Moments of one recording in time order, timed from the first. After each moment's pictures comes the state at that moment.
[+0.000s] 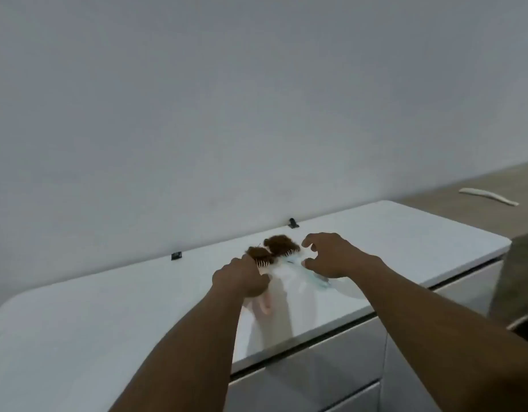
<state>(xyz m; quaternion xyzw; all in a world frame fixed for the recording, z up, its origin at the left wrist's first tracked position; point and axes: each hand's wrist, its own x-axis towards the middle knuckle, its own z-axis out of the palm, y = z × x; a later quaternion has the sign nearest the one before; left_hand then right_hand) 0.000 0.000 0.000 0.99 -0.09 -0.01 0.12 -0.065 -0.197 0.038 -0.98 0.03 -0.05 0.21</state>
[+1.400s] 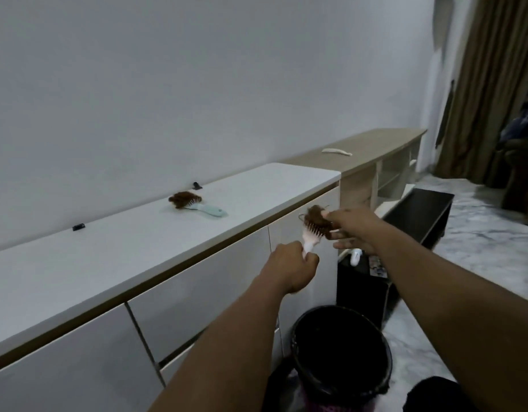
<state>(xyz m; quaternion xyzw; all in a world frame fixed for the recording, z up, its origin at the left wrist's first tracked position) -0.266 -0.146 -0.079 0.87 -0.41 -0.05 0.27 -0.344 -0.299 -0.025 -0.70 0.32 -0.17 0.61</state>
